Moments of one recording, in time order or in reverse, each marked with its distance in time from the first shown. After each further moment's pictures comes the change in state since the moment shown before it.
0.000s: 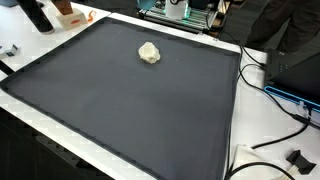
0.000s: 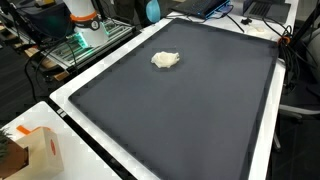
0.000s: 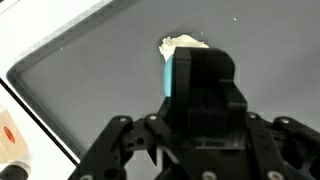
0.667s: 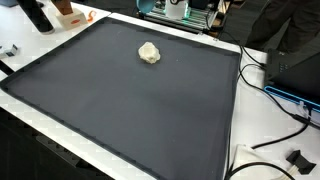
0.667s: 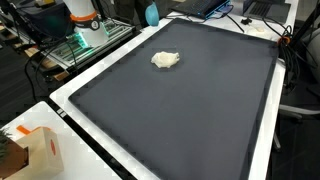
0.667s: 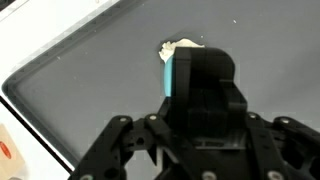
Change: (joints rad) arm -0.004 0.029 -0.032 -0.002 0.033 0.003 -0.015
